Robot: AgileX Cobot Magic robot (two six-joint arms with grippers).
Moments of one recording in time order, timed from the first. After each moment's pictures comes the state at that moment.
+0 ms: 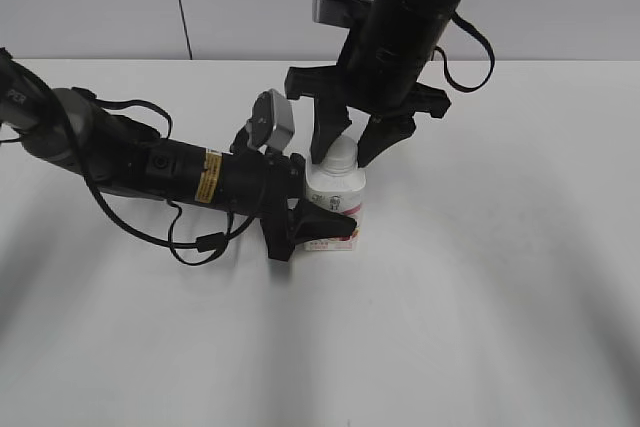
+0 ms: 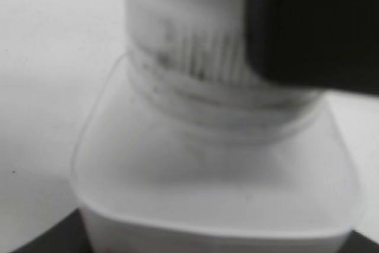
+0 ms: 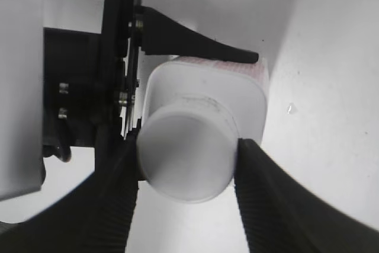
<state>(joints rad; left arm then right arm) -0.35 2.33 -1.25 1.52 -1.00 -0.74 0.54 2.08 -1.70 0.32 1.09 0.18</state>
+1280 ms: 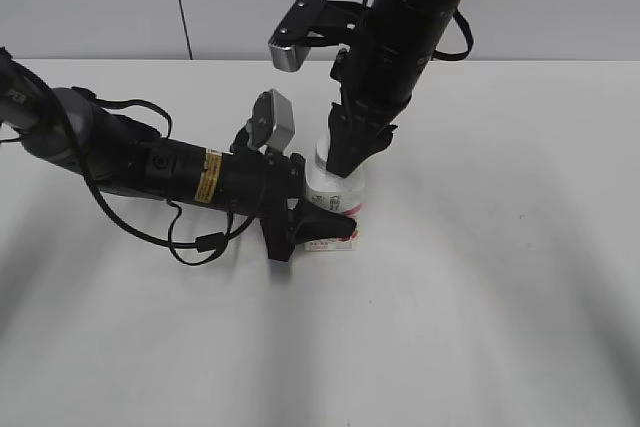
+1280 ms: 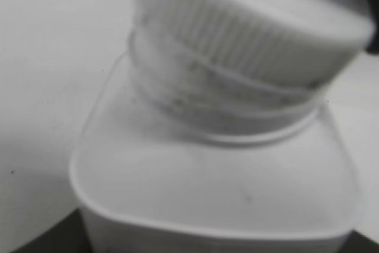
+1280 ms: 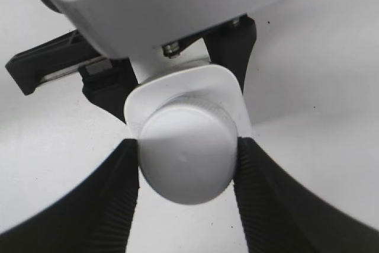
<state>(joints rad) -0.35 2.33 -1.25 1.53 -1.00 -0.74 0.54 2.08 -1.70 0.28 1.09 -0.93</state>
